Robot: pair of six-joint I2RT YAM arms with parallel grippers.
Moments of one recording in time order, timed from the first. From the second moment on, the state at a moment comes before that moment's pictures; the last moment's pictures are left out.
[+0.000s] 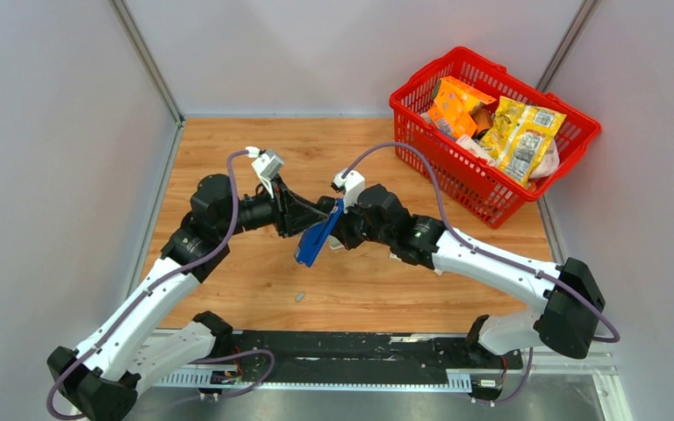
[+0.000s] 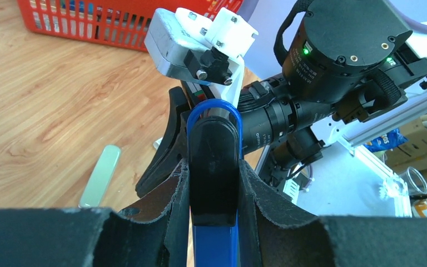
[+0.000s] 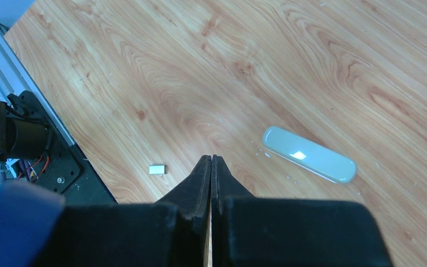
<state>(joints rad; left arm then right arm) -0.56 0.90 0.89 -0.11 0.62 -0.43 0.97 1.36 1.04 -0.17 -0.02 0.28</state>
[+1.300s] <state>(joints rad) -0.76 0.83 1.02 -0.36 0.36 -0.25 1.01 1.26 1.02 -0.26 0.16 0.20</state>
